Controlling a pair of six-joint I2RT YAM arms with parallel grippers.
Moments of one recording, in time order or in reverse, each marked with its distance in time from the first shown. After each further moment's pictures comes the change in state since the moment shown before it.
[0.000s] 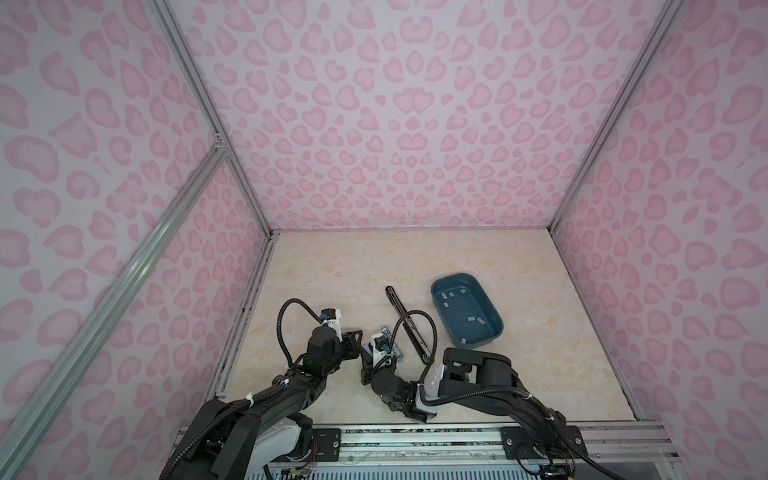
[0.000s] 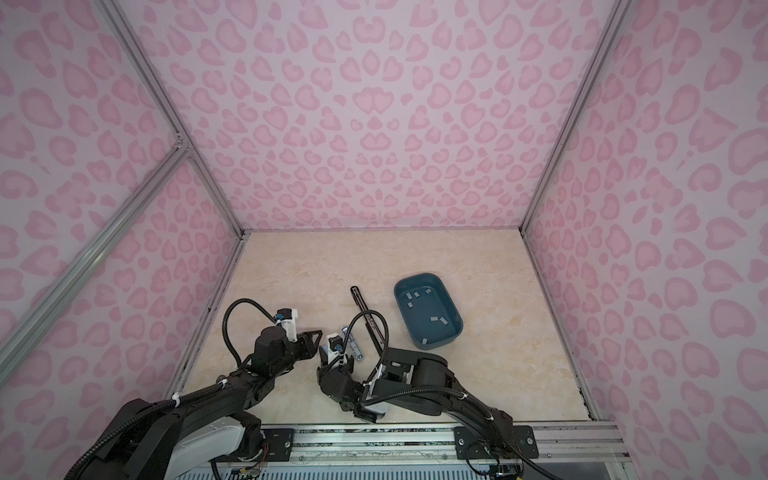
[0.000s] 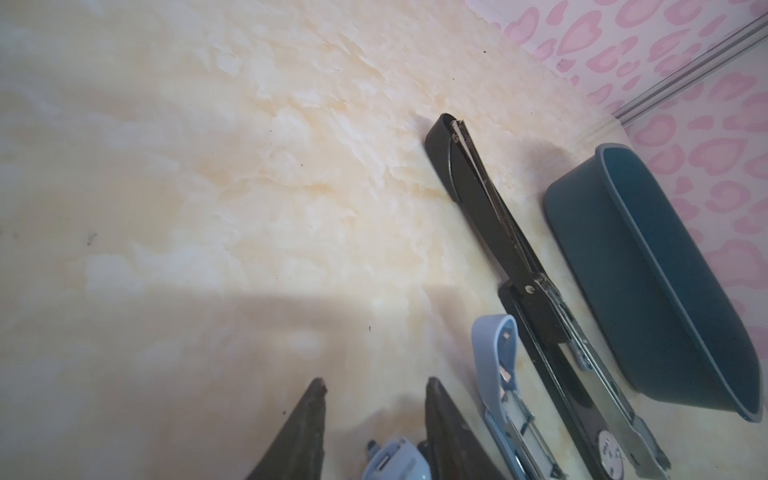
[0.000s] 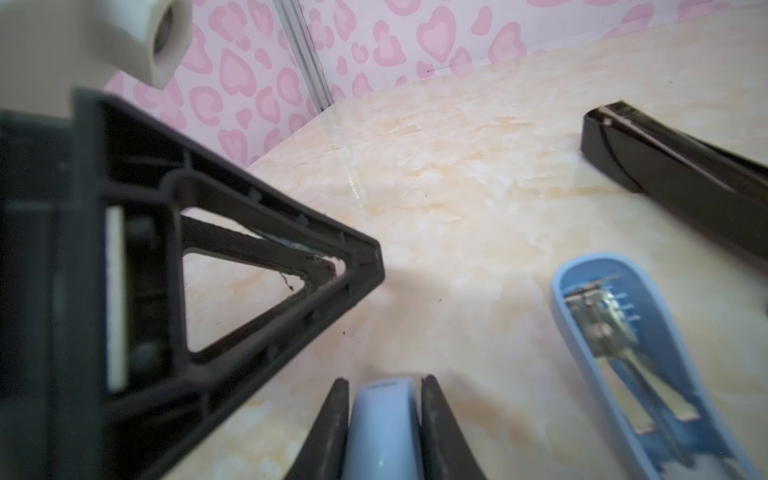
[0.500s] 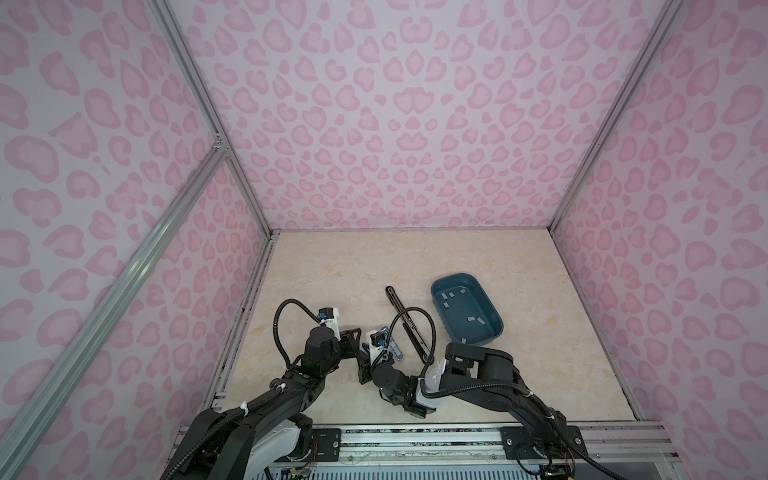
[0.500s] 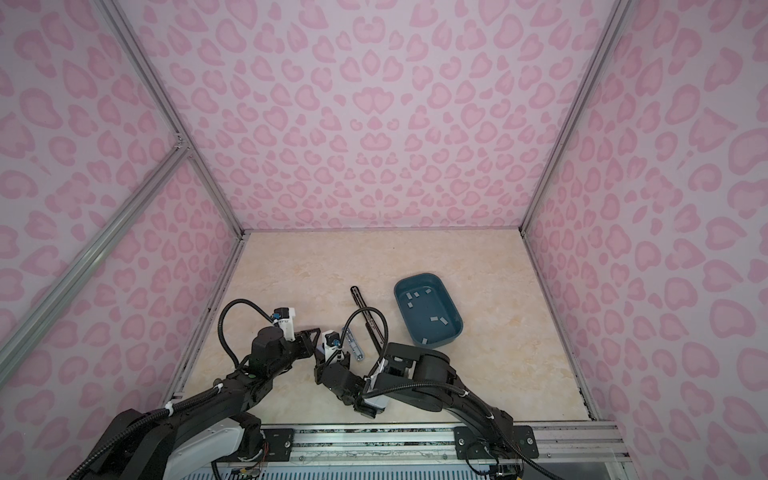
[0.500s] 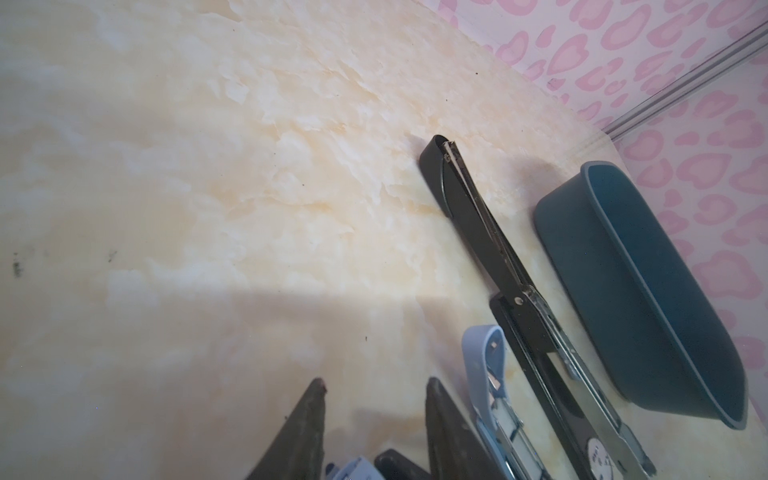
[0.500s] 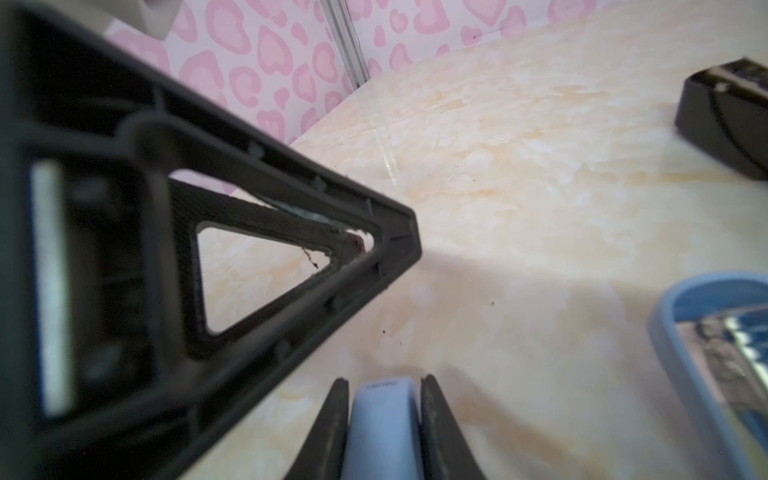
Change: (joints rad) left arm 0.006 -0.055 -0.001 -0.029 -0.008 -0.001; right arm -0.043 -0.039 0.010 -0.063 -0.162 0.038
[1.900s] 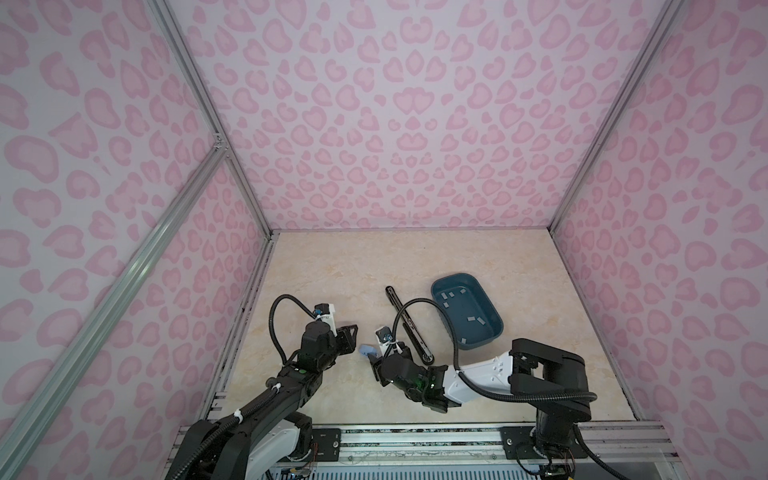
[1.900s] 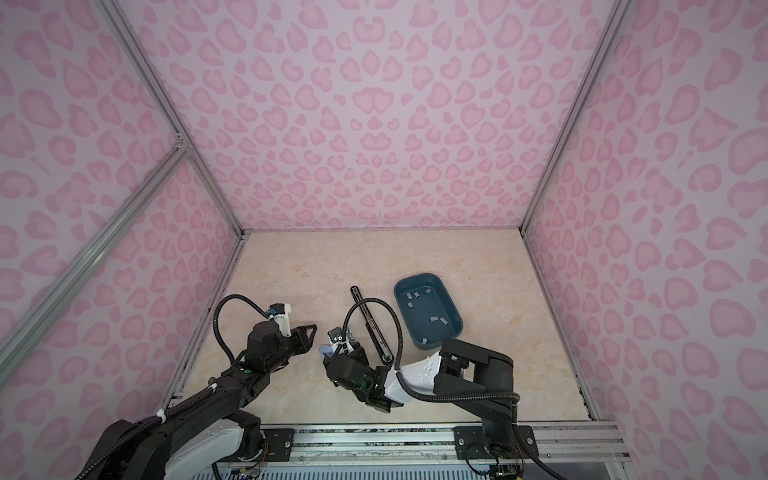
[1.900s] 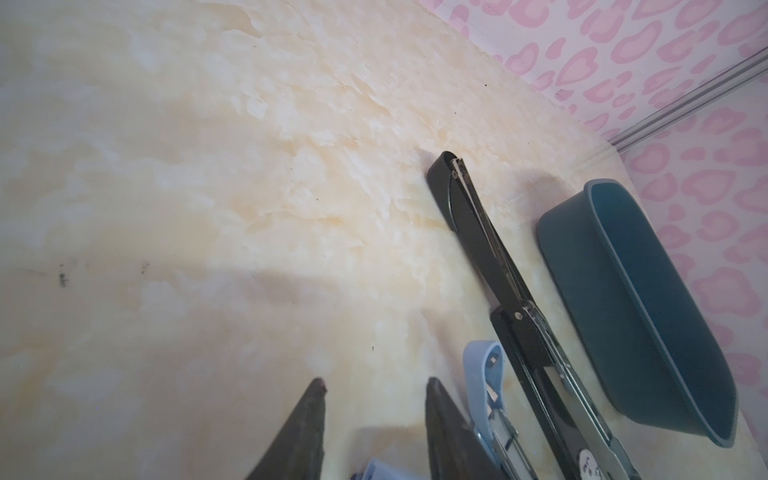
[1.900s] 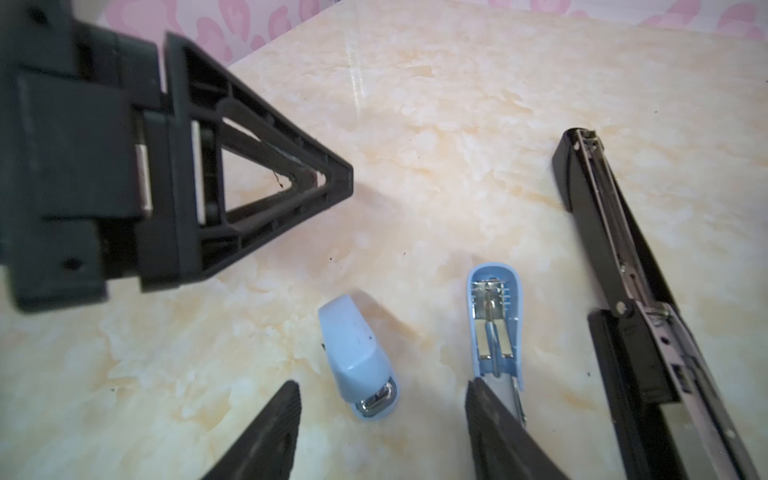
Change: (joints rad) left arm 0.053 -0.032 0.055 -0.116 0.039 0.002; right arm -0.001 -0.459 -0.134 -0.542 -0.020 -0.130
